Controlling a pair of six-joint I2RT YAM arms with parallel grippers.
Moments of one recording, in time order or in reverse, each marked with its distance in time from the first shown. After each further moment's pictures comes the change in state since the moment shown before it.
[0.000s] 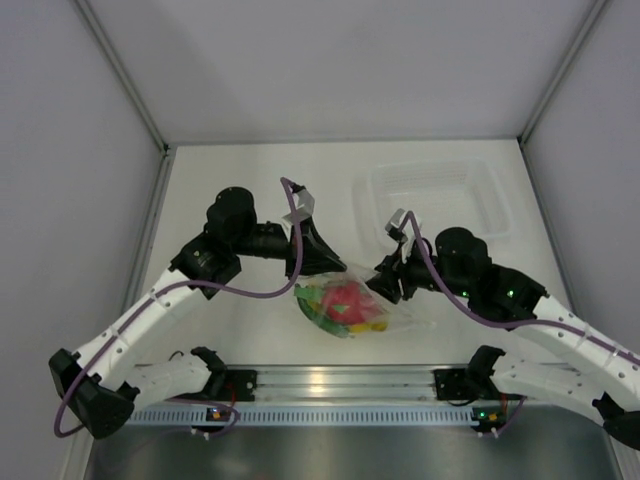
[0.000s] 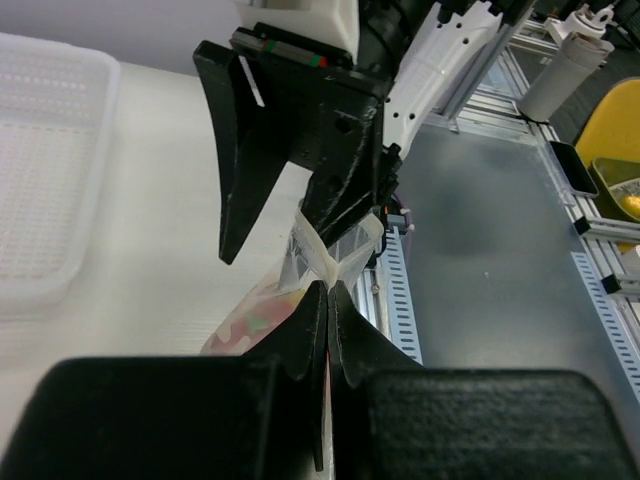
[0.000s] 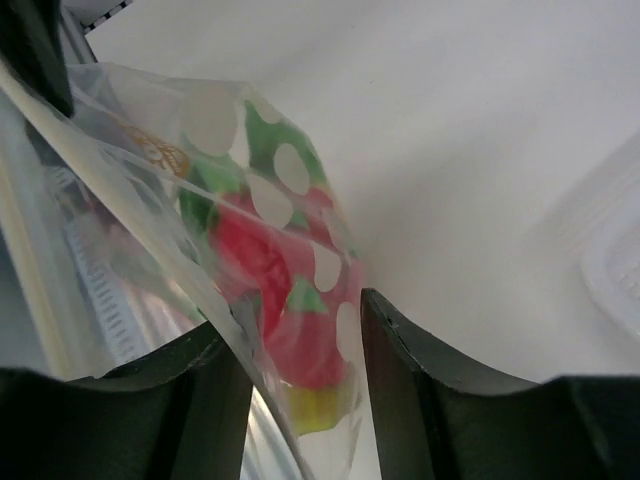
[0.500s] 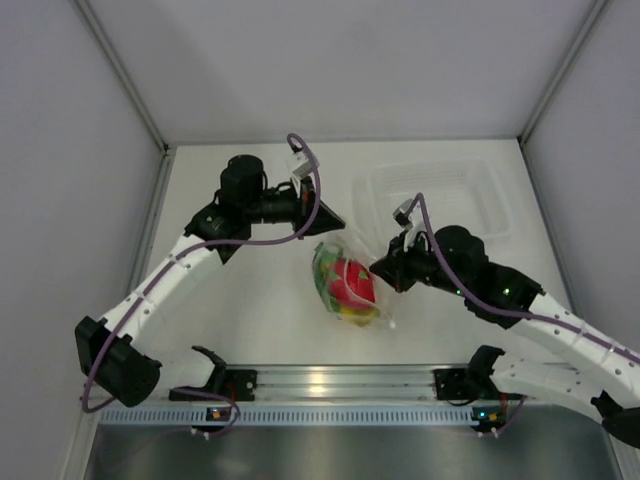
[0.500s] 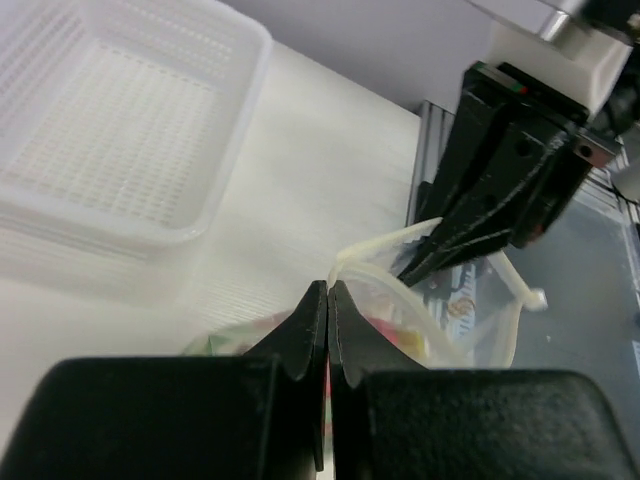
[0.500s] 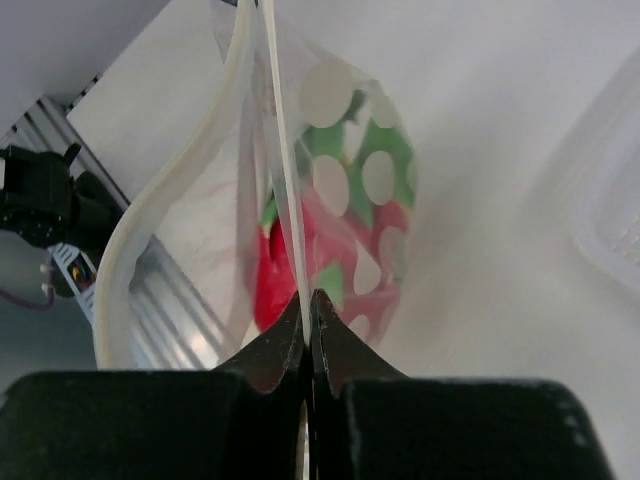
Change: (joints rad) left arm 0.145 0.182 0.143 -0.051 -0.045 -0.029; right arm 0.001 0.010 0.000 0.020 0.105 0.142
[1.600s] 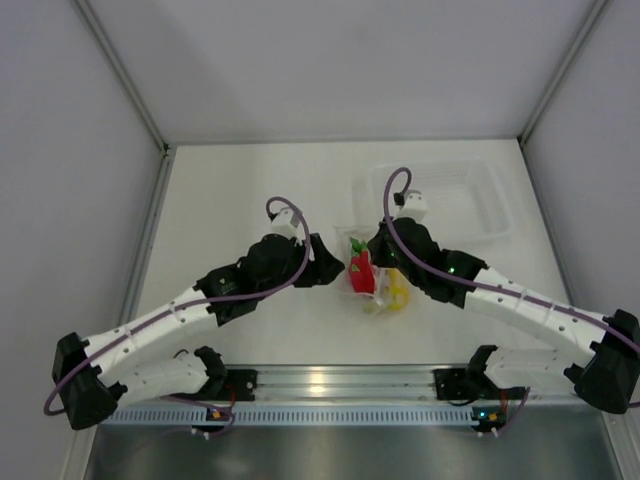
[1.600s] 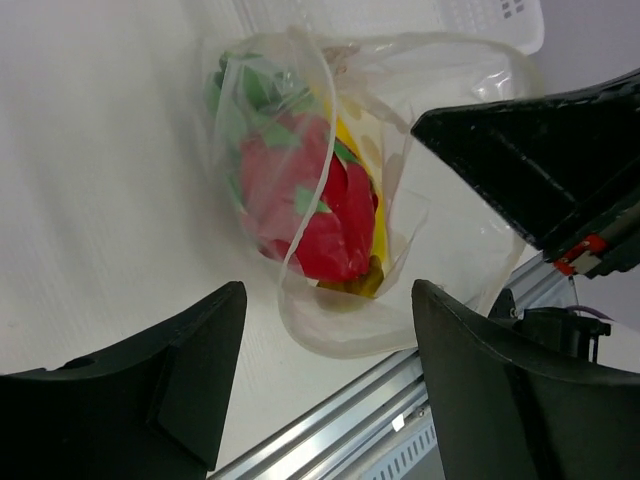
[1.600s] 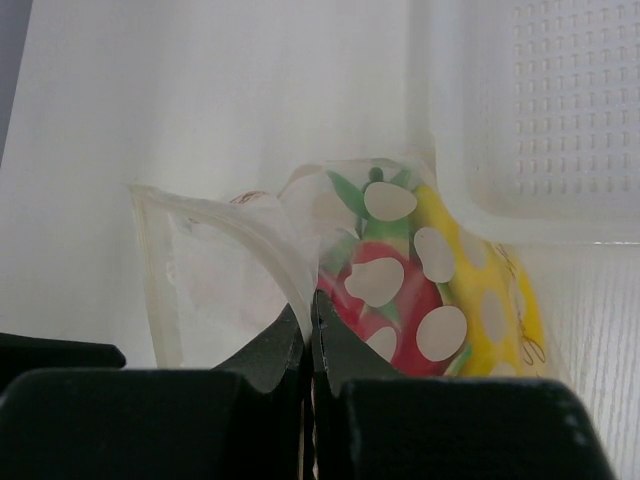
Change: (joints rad) left arm -0.371 -0.224 -0.347 -0.098 -1.038 -0.624; right arm 0.025 0.292 0.012 0.120 0.547 0.451
